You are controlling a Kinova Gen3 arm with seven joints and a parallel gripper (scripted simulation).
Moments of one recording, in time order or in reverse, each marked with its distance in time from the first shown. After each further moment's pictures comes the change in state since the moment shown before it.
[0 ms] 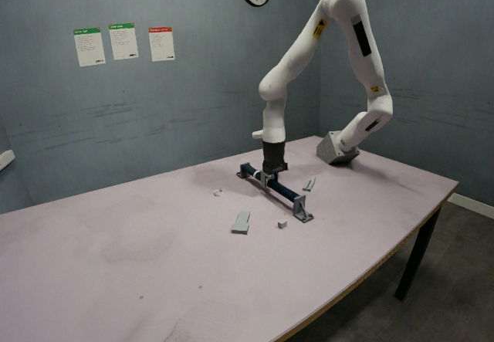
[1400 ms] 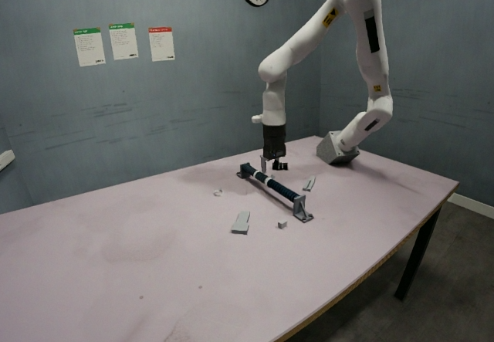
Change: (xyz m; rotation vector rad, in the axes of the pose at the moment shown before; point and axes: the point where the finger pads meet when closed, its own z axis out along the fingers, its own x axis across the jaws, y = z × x) arm 0.000 0.004 -0.057 -0.006 0.002 -0.001
